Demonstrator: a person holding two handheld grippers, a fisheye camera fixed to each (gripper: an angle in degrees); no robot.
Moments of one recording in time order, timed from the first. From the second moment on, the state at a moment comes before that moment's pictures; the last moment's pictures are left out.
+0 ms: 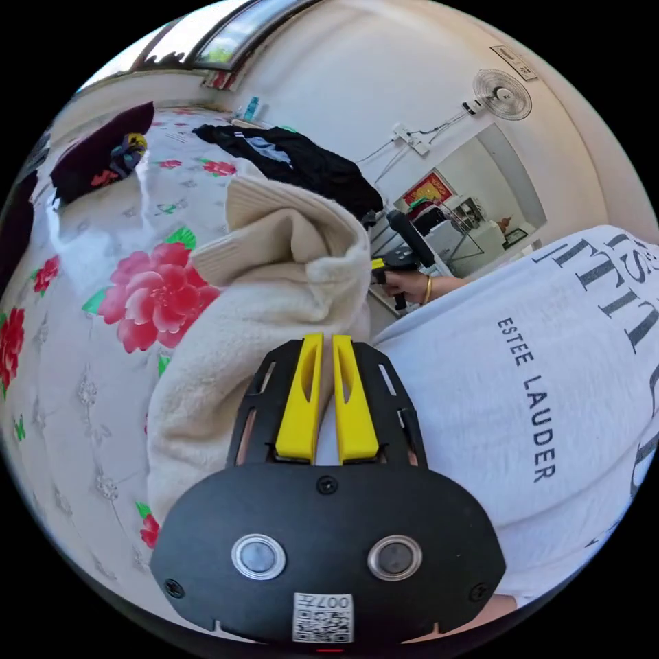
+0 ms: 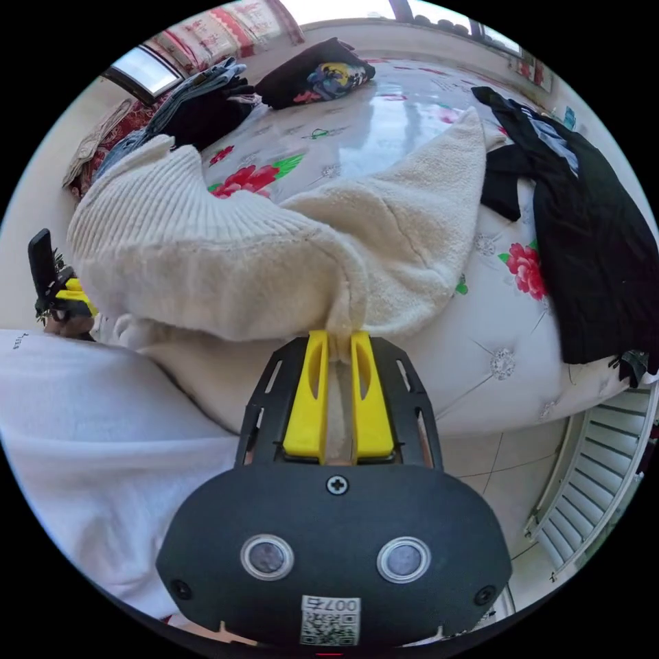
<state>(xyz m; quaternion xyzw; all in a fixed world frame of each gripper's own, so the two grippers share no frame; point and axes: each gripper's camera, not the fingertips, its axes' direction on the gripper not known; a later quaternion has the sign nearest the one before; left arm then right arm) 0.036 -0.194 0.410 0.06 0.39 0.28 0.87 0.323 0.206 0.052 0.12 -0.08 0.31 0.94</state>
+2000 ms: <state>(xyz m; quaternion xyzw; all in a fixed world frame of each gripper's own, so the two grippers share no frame) 0.028 -0.190 0.260 0.28 0.20 0.10 0.93 0.230 0.195 -0.097 0.37 0.04 0.20 0.91</state>
